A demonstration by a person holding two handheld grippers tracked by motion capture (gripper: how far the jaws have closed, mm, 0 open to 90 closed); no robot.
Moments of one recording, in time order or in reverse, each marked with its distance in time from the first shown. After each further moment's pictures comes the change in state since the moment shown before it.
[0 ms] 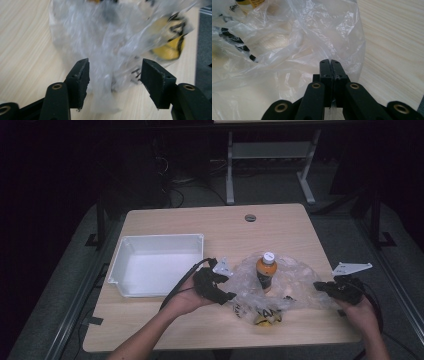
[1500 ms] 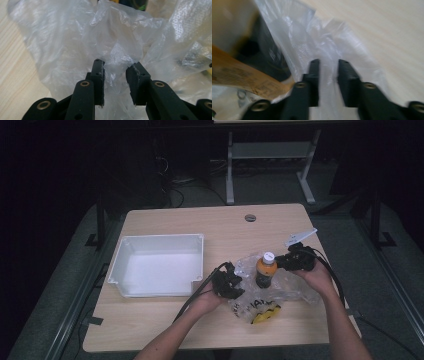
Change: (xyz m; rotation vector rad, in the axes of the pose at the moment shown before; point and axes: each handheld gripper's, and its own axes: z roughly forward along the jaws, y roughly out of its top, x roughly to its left) left arm 0.011 -0.004 0.084 0.080 0.055 -0.072; right arm 0.018 0.120 0.084 0.060 0.200 -0.131
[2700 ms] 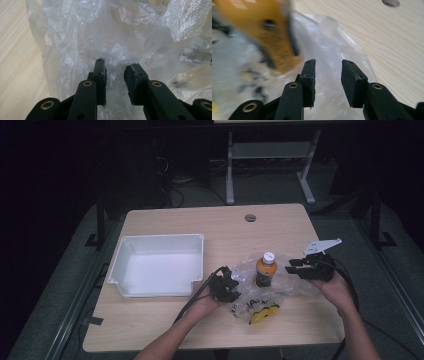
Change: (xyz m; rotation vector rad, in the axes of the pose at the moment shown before) left arm -0.005 -0.014 0.001 0.010 0.039 0.008; right arm 0.027 -0.032 -0.057 -0.116 -0.109 -0.028
